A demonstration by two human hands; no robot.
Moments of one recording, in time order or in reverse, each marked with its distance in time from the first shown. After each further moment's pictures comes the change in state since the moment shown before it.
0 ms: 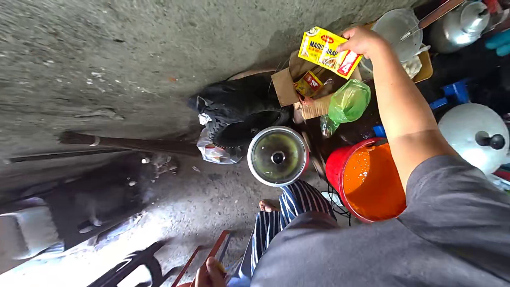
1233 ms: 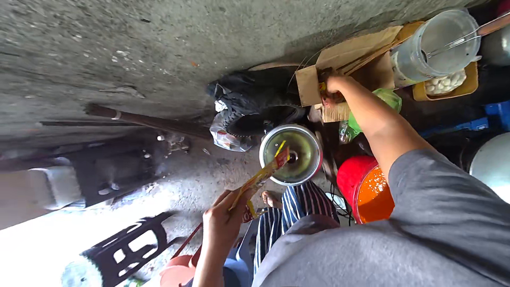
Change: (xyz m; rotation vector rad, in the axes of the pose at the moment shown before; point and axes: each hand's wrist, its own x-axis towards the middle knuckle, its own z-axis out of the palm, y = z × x) left_hand 0.094 0.143 -0.032 -0.317 -0.109 0.571; right_hand 0.057 -0.005 0.161 -0.687 -0.349 0.002
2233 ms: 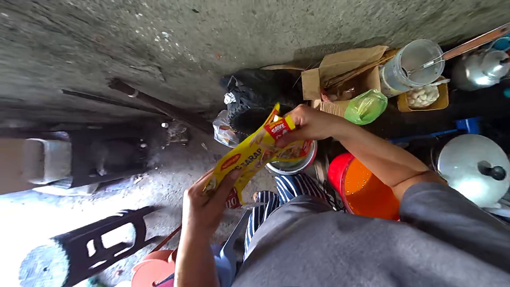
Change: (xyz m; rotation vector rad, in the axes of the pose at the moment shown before) left_hand -0.061 0.021 -0.041 -0.474 0.175 0.019; right_hand -0.283 -0.124 0.001 0.651 -0.068 -1.288
